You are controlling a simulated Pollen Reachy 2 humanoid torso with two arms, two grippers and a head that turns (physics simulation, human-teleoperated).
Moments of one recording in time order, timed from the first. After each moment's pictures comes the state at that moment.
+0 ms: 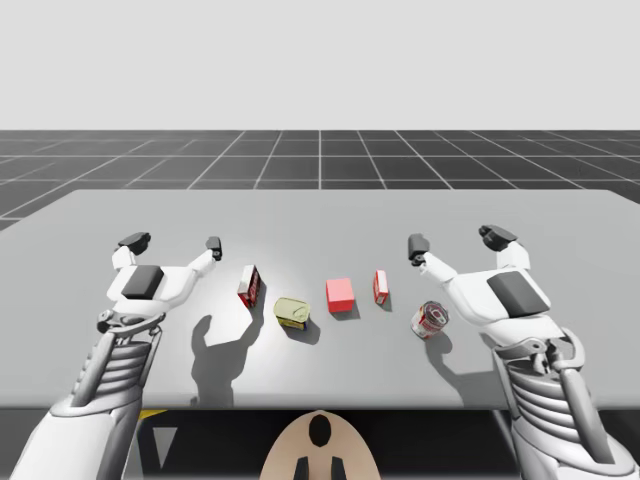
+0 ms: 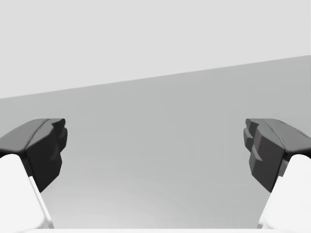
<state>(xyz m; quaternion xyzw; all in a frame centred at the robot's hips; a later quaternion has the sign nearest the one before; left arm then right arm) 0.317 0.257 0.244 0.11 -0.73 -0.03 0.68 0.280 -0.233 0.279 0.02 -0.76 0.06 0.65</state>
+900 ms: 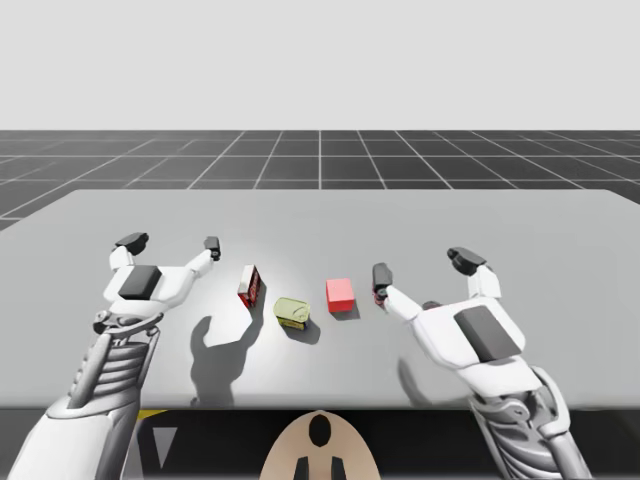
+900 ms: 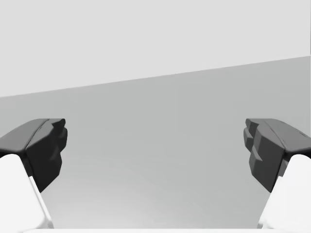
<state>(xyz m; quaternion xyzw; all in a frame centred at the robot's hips) 0.316 0.258 0.246 0.11 -0.72 -0.03 0.68 0.238 -0.178 0.278 0.03 -0.73 0.10 0.67</state>
